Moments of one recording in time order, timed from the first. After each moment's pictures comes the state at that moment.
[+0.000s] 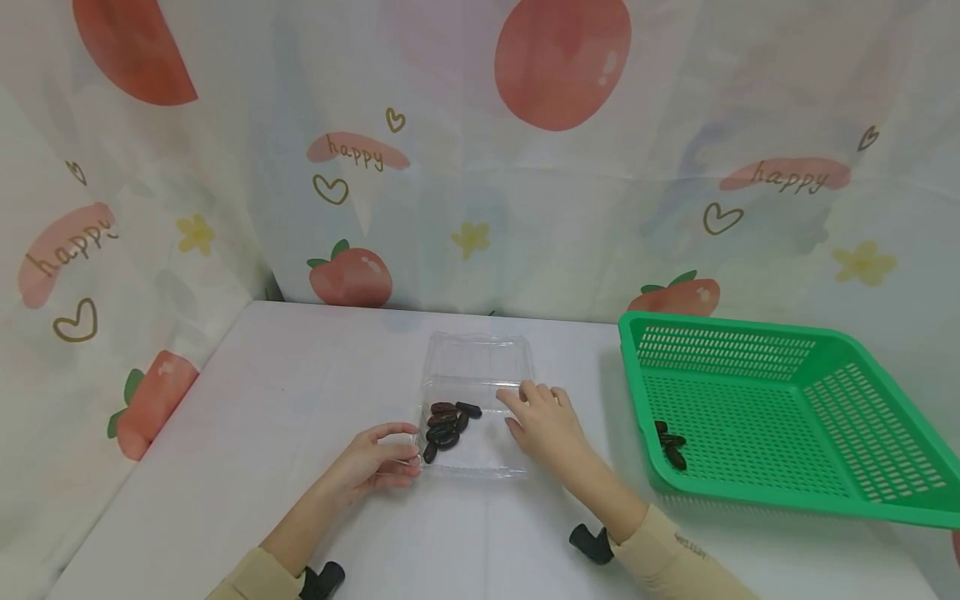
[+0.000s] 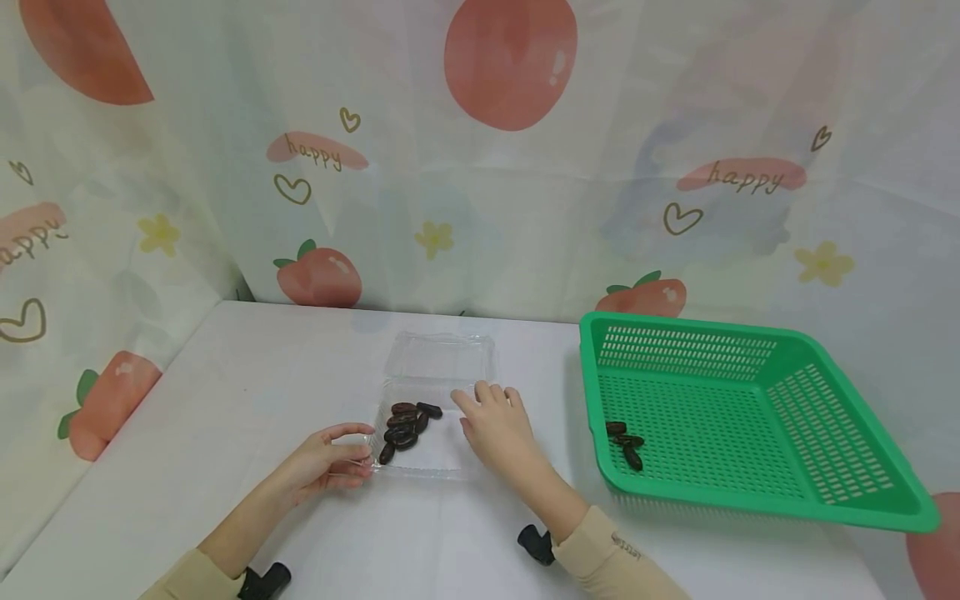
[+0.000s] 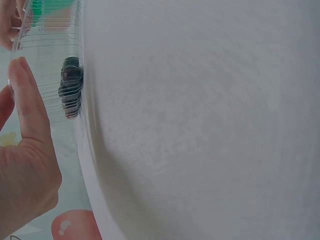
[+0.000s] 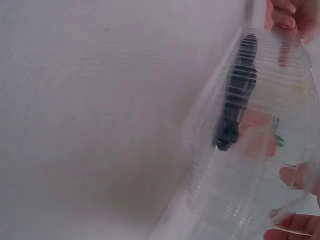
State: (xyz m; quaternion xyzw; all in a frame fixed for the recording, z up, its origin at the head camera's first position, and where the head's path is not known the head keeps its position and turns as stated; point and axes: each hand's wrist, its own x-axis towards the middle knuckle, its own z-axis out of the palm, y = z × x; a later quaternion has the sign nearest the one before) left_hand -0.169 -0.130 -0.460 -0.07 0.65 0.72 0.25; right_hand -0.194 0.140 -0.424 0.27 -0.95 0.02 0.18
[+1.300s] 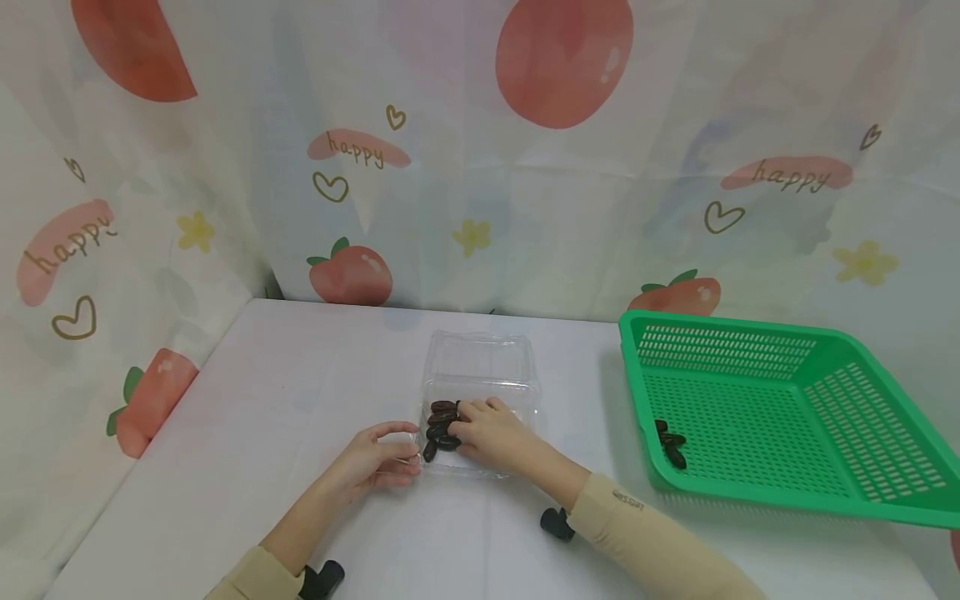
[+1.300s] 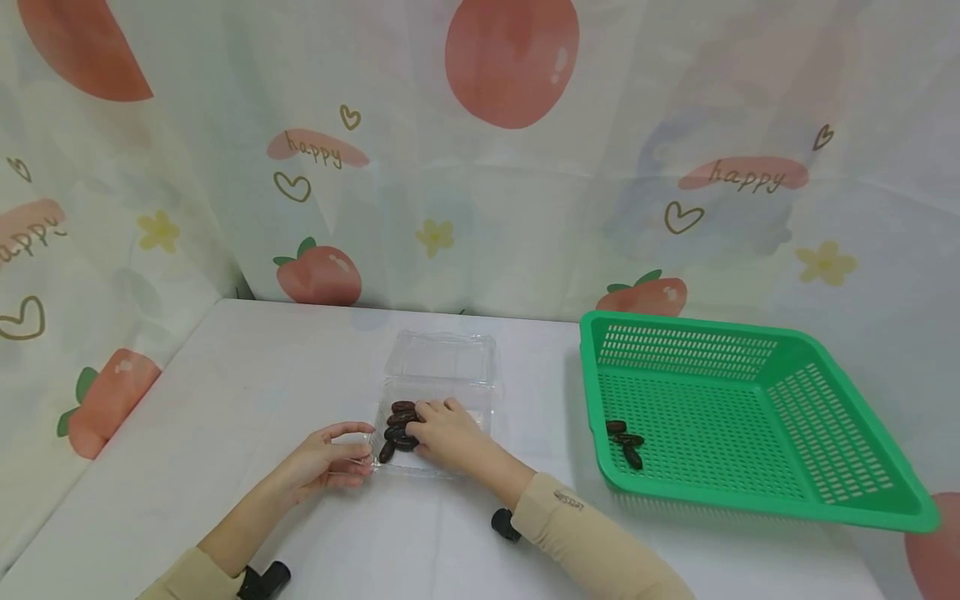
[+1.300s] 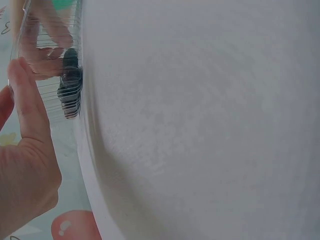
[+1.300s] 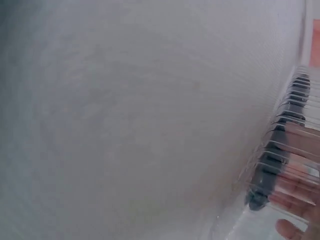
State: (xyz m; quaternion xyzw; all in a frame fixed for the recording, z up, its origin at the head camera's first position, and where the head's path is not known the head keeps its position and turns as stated) left_hand -0.168 -0.129 -0.455 -0.07 0.65 0.71 0.26; right_hand -0.212 0.093 -0.452 0.44 -0.90 0.00 0.05
